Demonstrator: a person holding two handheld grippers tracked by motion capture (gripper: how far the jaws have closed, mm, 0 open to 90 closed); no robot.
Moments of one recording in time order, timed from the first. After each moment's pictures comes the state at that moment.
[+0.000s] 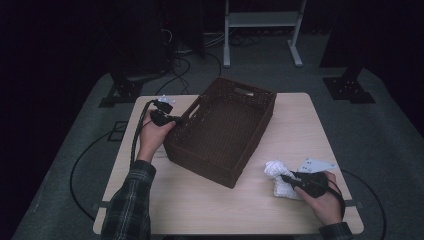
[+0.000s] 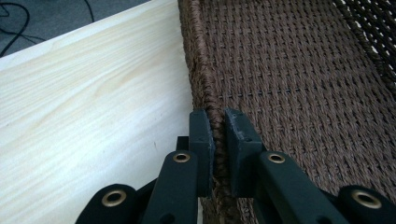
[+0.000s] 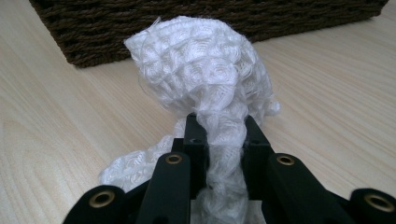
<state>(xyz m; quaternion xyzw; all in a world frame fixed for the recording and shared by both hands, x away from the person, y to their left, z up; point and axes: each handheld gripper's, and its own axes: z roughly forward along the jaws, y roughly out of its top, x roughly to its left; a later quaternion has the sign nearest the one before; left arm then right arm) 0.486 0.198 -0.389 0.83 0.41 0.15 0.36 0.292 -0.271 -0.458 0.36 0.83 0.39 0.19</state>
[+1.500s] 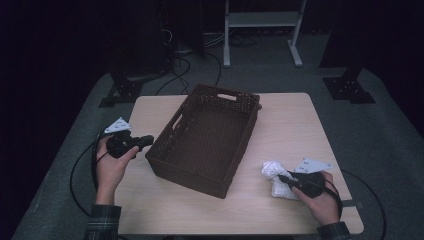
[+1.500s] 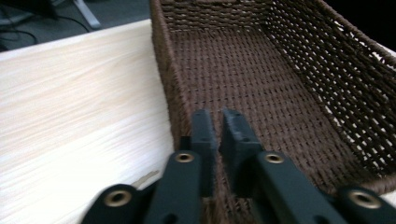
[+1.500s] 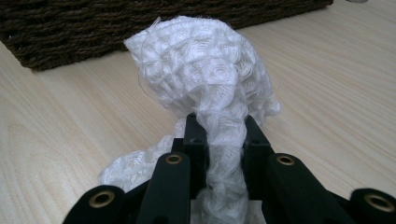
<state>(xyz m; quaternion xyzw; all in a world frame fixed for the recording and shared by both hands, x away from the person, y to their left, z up) 0.363 0.289 -0.369 0.78 0.41 0.17 0.45 0.291 -0.263 -0.457 0.36 0.83 0.39 0.19</state>
